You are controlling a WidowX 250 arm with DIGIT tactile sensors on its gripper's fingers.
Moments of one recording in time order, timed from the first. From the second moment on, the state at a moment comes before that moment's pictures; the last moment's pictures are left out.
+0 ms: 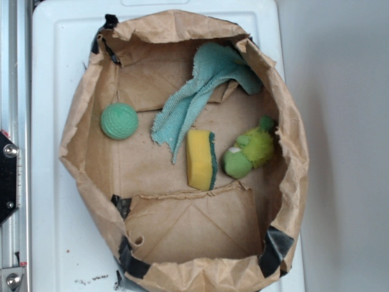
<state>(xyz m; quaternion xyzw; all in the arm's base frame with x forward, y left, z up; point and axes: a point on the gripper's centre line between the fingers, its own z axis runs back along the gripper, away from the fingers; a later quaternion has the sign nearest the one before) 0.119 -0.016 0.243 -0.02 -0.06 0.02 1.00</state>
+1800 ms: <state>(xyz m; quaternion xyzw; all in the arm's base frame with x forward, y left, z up) 0.253 0.066 0.129 -0.03 -0.04 -0.09 0.99</state>
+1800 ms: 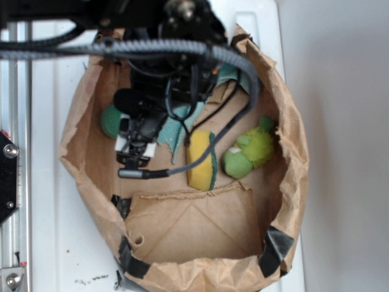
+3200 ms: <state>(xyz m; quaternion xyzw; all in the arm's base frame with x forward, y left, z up) 0.236 0.061 0.054 0.01 0.01 -0.15 0.99</state>
